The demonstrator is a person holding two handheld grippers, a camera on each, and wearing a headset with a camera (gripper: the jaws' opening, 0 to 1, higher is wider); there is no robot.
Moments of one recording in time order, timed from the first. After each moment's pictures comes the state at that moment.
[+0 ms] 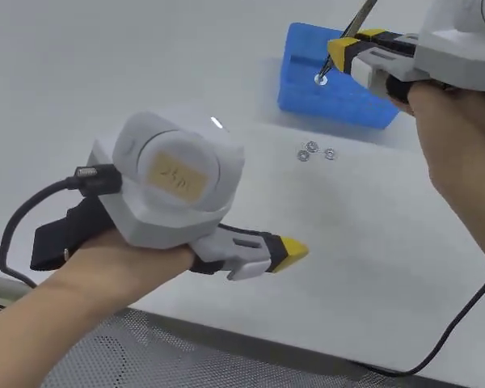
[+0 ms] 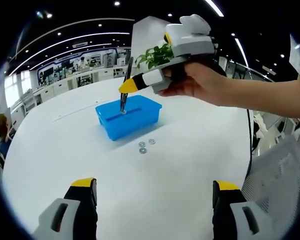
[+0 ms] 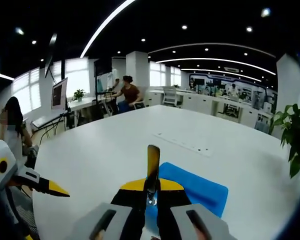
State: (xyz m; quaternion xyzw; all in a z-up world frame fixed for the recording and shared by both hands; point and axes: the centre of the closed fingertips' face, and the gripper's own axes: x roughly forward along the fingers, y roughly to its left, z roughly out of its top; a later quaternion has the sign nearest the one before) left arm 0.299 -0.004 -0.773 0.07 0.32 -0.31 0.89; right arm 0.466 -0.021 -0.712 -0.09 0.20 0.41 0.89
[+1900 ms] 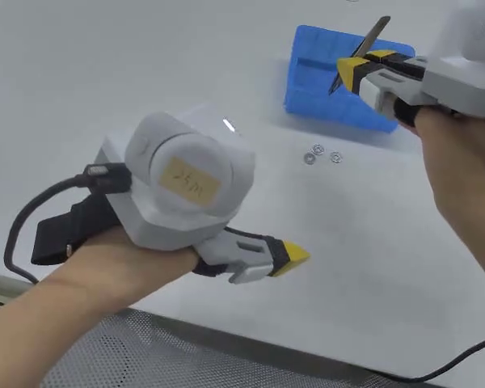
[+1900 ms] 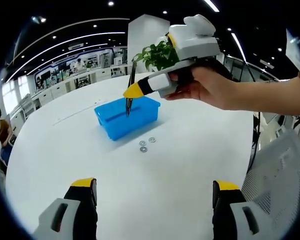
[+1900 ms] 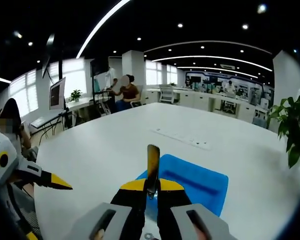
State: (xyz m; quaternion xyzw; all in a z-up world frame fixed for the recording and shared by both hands) left arm 0.299 0.000 -0.773 0.09 0.33 -0.31 0.89; right arm 0.448 -0.031 -0.720 -0.08 0.21 0.40 0.89
